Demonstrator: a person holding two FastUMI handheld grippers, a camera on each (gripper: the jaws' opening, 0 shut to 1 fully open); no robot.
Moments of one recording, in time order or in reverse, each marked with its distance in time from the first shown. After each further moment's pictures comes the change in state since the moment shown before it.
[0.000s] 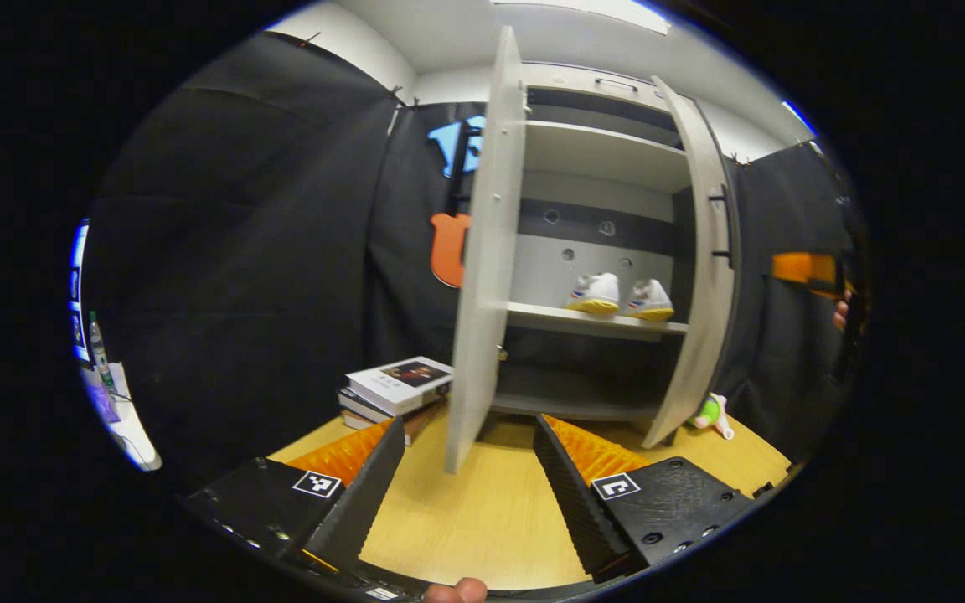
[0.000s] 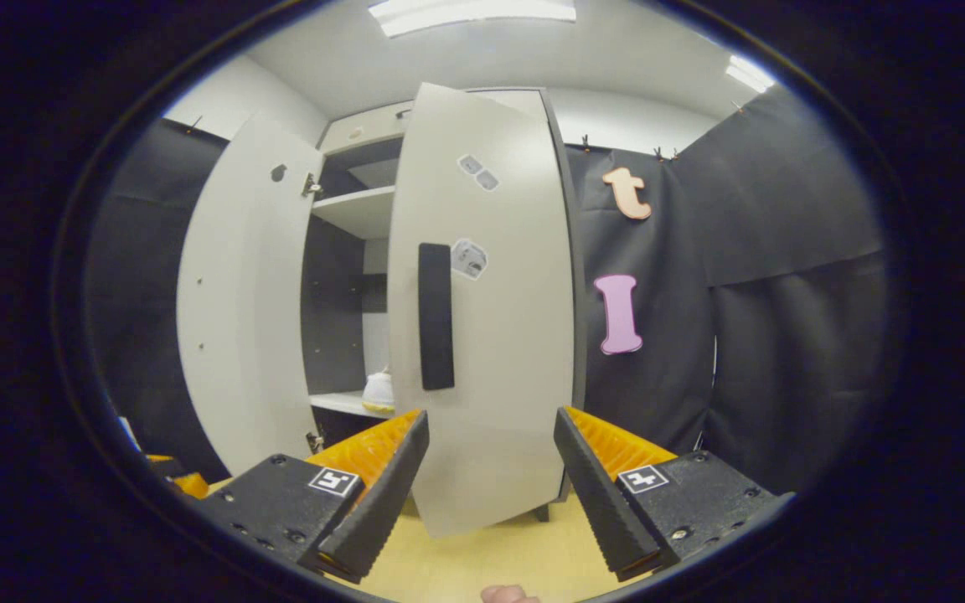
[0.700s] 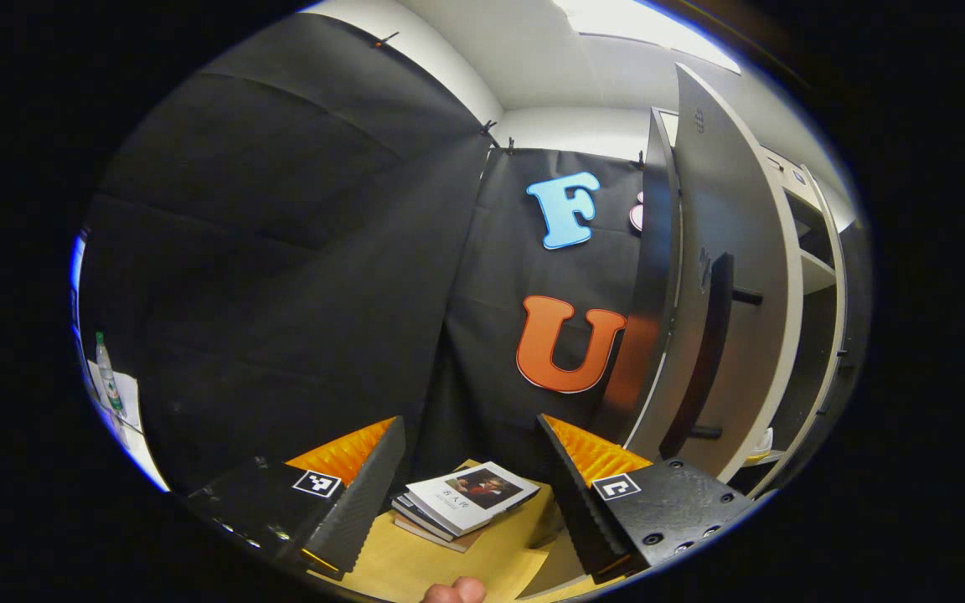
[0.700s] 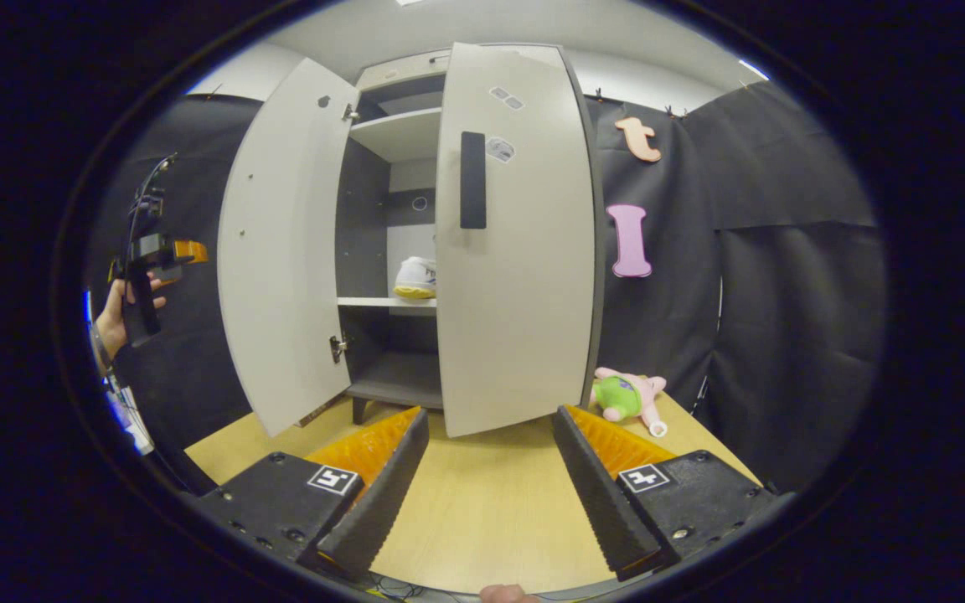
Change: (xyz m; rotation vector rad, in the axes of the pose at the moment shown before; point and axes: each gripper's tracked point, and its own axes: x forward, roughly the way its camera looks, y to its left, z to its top) left arm 0.129 0.113 0.174 -0.114 -0.160 0.142; right arm -0.042 0.030 -0.118 -0.006 0.200 0.018
